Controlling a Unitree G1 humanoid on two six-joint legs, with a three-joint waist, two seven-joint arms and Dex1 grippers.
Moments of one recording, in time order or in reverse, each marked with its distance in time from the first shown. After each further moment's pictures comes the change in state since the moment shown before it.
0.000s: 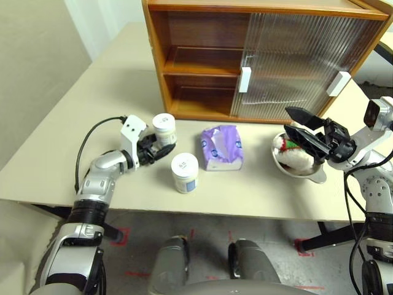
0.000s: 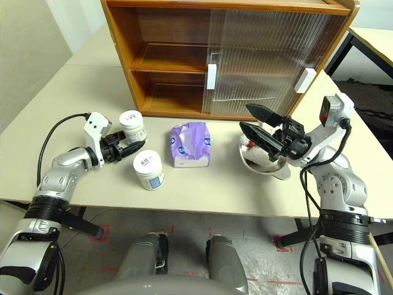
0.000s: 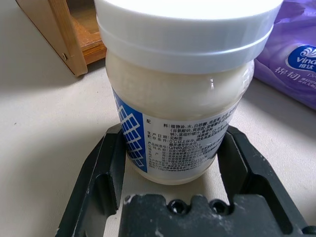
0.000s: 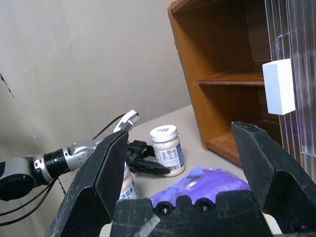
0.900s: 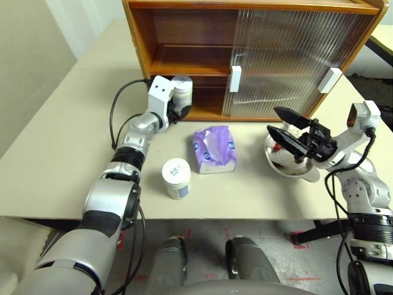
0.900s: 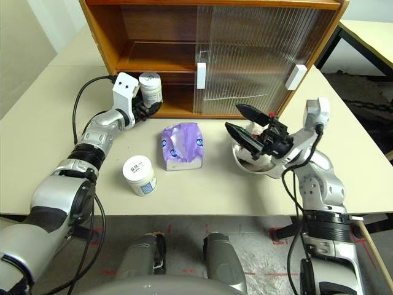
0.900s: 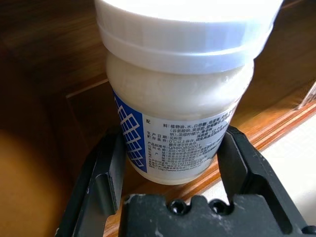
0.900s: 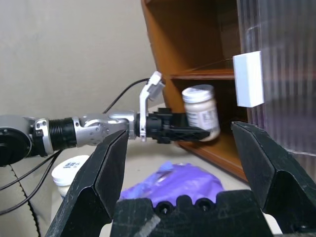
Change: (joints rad) left arm -0.554 -0.224 -0.003 0.696 0.163 -0.236 0.342; right arm 0.001 0.118 0.078 -0.016 -0.115 -0.144 -0.108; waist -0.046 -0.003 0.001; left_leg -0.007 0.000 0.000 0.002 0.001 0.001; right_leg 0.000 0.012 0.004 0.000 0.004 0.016
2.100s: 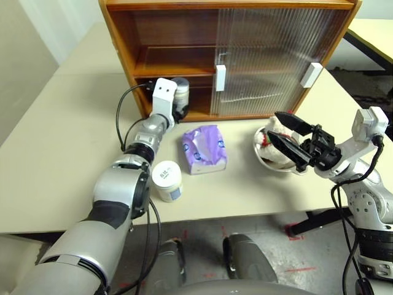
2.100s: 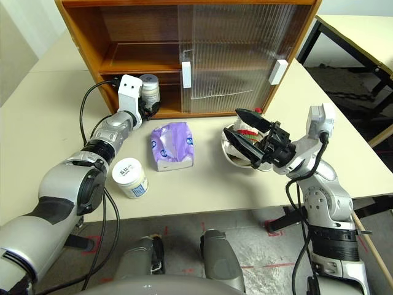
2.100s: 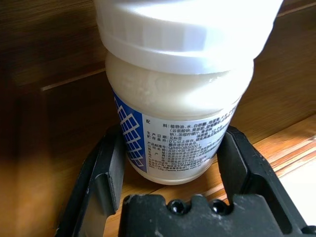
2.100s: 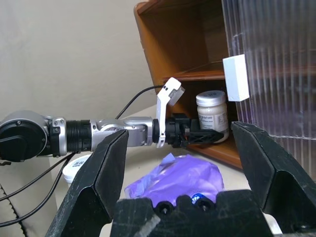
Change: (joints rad) left arm -0.089 -0.065 0.088 0.205 0.068 -0.034 0.191; right arm 0.107 -0.046 -0.010 -0.167 0.093 0.064 -0.064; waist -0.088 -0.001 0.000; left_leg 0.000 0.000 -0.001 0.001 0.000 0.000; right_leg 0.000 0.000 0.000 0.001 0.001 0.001
